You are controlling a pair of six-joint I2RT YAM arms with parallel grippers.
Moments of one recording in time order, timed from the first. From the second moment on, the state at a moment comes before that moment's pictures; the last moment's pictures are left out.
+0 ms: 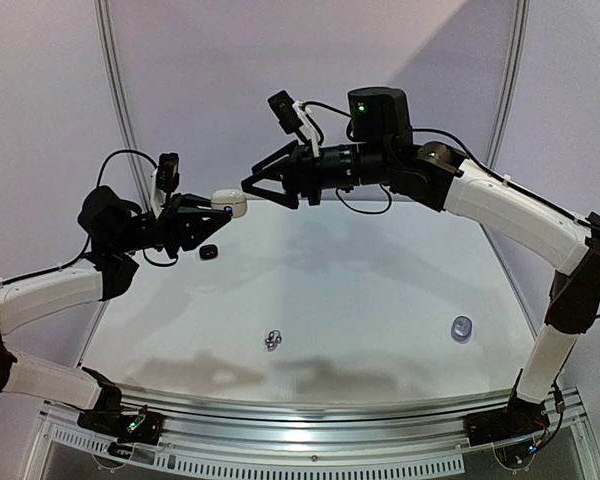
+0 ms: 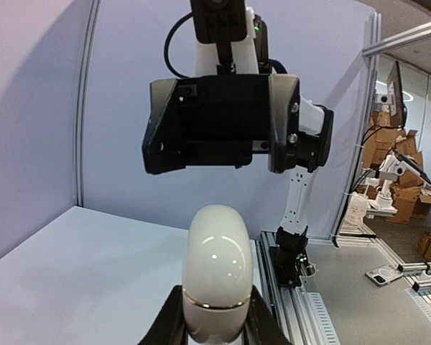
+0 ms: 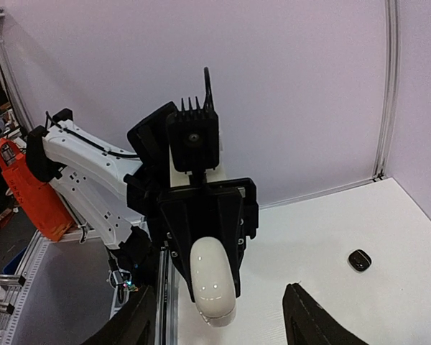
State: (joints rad) left arm -0.42 1.21 0.70 0.88 1.02 -0.47; right arm 0.94 1.80 1.89 -0.27 -0.57 0.11
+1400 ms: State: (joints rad) left arm -0.42 1.21 0.70 0.90 1.03 -0.49; right arm 0.96 1.92 1.97 -0.30 -0.68 0.13
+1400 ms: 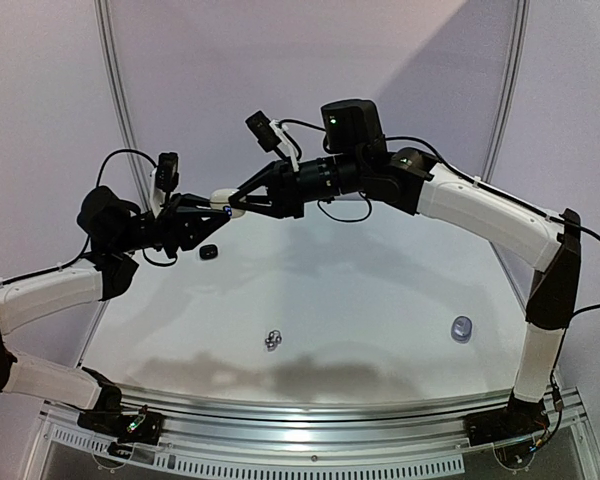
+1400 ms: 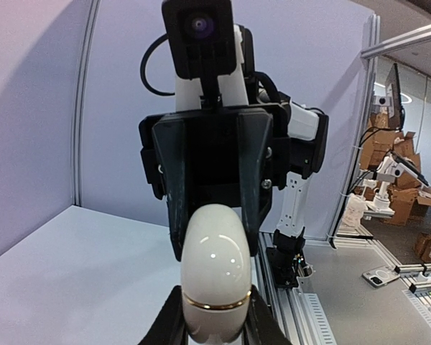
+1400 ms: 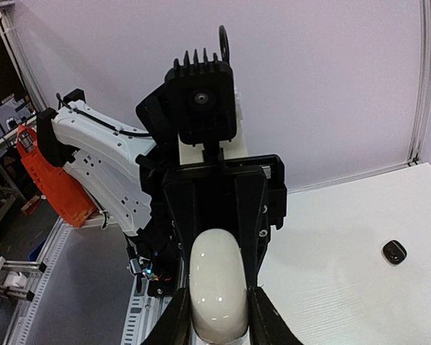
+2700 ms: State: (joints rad) left arm -0.42 1.15 0.71 0.61 0.65 -0.27; right arm 0.79 1.88 1.78 -0.27 -0.59 0.35
